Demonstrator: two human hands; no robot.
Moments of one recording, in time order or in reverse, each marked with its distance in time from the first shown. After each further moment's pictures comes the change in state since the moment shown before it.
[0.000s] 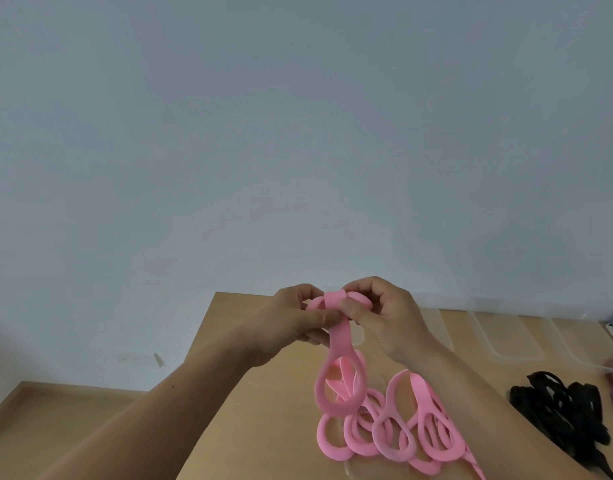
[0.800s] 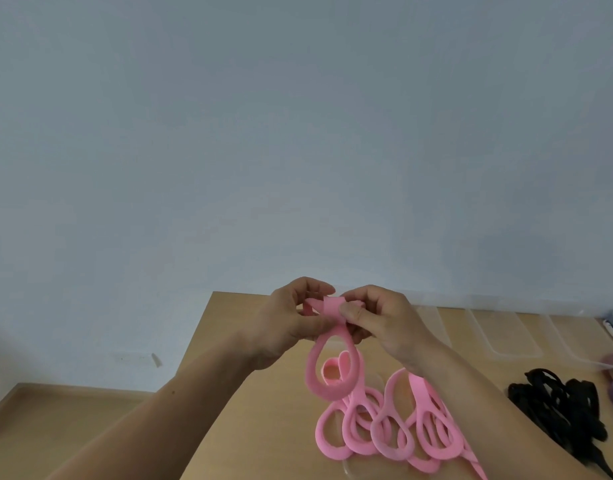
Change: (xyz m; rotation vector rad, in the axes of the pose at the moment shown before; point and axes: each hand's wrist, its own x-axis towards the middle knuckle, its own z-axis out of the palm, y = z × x) left_hand 0.005 -0.013 0.003 -0.087 0.081 0.100; right_hand -0.002 0.003 -0.004 0.117 -0.092 0.189
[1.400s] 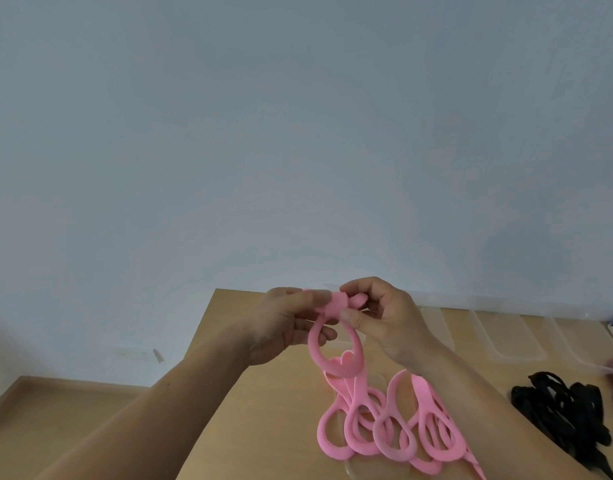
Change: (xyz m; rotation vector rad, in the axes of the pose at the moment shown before) left_hand -0.001 0.010 -0.012 -0.223 -0.132 -0.202; right_hand 0.003 0.005 0.004 -0.049 0.005 -0.139
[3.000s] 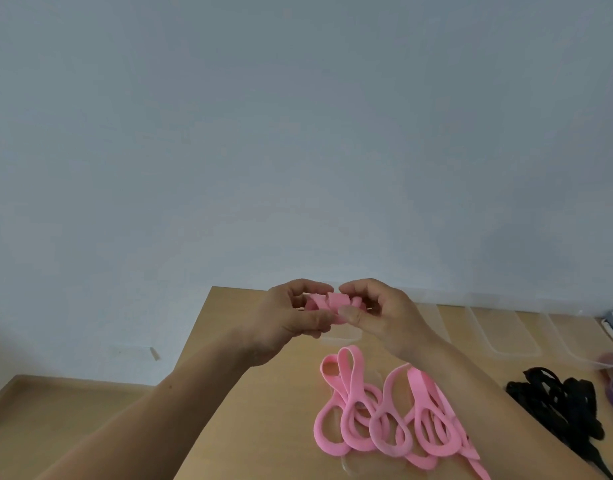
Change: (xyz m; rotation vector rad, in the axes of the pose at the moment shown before) left_hand 0.010 -0.015 0.001 0.095 0.116 0.144; right_hand 0.003 0.004 -0.010 -0.173 -0.012 0.052
